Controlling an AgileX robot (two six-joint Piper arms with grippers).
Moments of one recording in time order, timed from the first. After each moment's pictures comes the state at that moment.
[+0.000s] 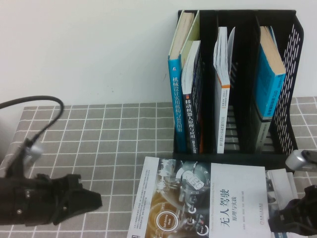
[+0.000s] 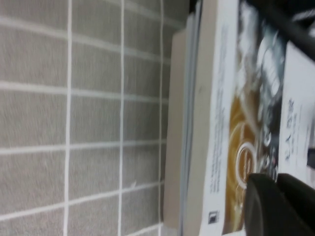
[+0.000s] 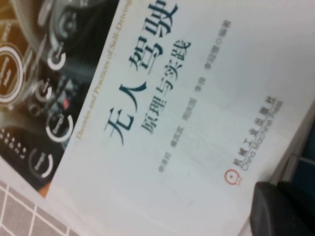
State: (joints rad) right arm 0.13 1.48 -0.59 0.98 0.72 -0.86; left arm 0.05 1.28 -0.60 -1.19 0.87 0.64
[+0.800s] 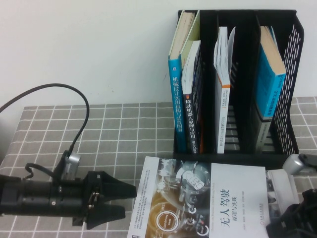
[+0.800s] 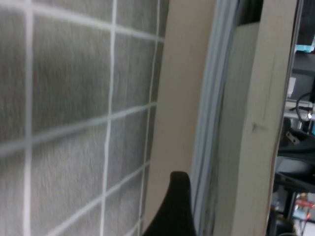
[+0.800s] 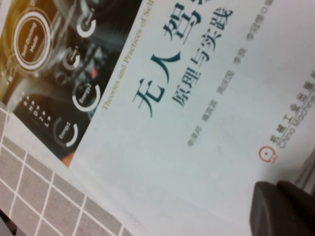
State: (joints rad) right arm 0.14 1.48 -0.60 0.96 0.79 -0.88; left arm 0.05 1.88 -0.71 -1.48 1.16 1.04
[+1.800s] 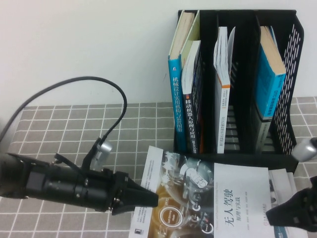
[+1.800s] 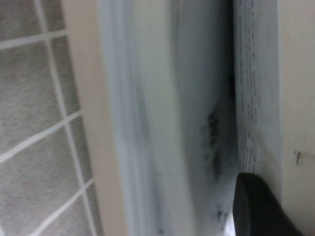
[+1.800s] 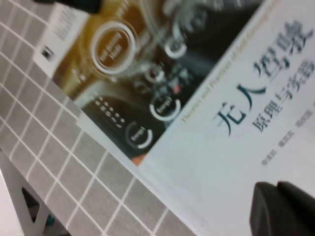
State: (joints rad) right arm 0.14 1.34 -0.65 0.96 0.91 -0.93; left arm -0.12 1.87 -0.83 -1.43 1.16 1.08
